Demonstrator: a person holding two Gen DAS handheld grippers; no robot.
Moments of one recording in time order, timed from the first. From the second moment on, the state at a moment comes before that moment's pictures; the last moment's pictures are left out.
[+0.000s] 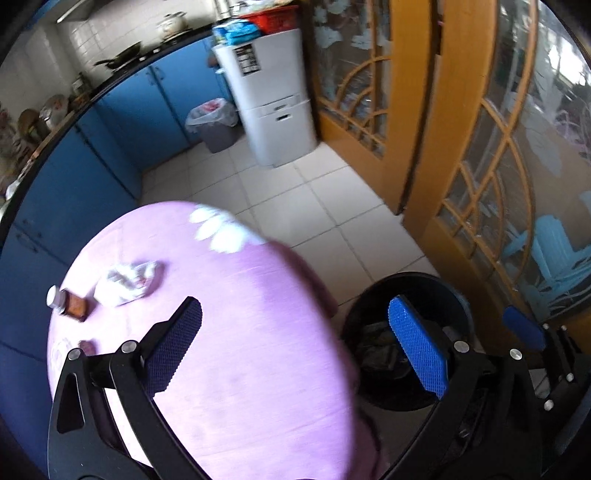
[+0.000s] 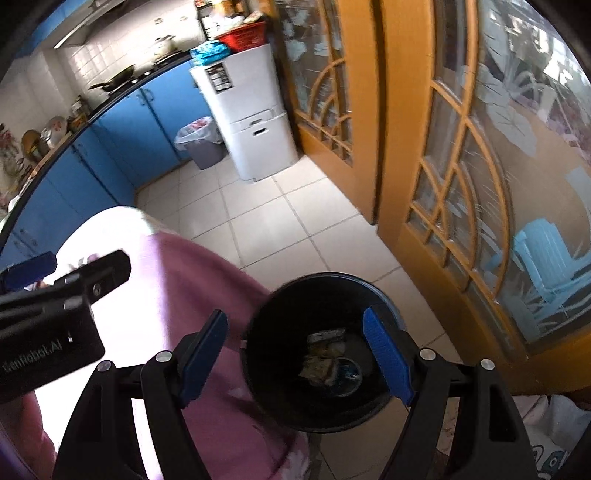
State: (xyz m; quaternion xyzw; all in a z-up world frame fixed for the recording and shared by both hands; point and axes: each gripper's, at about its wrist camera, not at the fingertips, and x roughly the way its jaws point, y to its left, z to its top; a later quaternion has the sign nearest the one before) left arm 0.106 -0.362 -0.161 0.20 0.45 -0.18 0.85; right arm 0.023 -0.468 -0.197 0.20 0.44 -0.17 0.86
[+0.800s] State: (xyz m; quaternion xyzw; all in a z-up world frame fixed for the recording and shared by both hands) left arm 0.180 0.000 -0.189 0.00 0.51 0.04 0.86; right arm 0.188 -0.212 -0.190 0.03 0.46 0.01 0.89
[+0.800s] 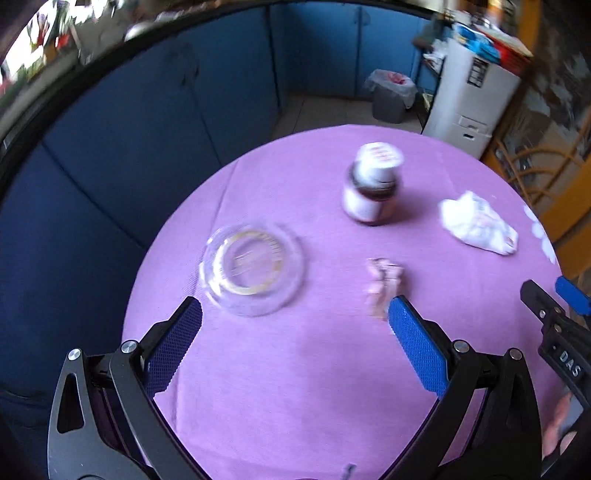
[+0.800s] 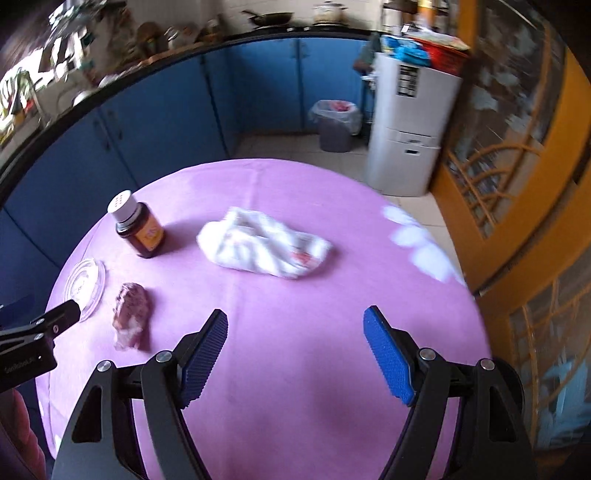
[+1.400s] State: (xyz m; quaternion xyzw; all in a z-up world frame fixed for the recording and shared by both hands) left arm 0.228 0.038 -0.239 -0.02 0.55 0.05 0.83; right arm 0.251 -0.174 -0.217 0.00 0.51 0.01 0.86
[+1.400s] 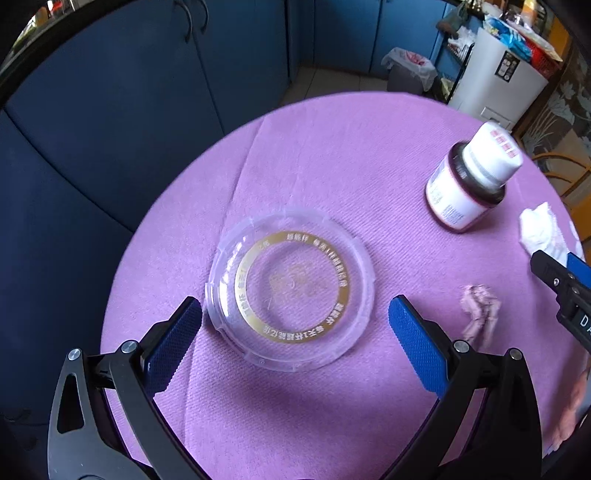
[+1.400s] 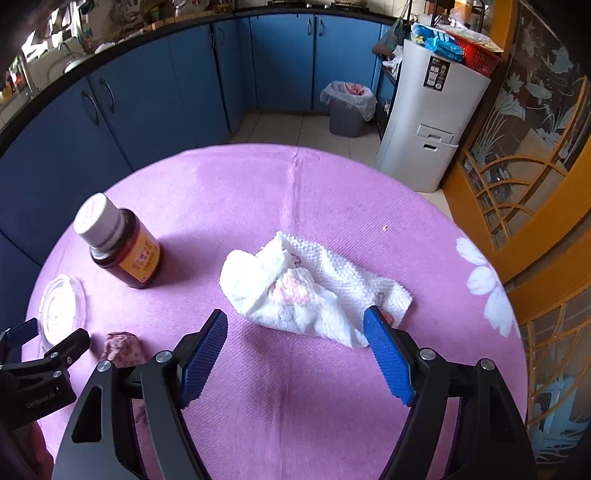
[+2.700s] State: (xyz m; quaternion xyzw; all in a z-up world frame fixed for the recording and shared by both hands) left arm 0.147 -0.158 -0.160 0.11 0.45 -0.09 0.88; right arm 0.104 -0.323 -0.163 0.09 0.44 -0.05 0.89
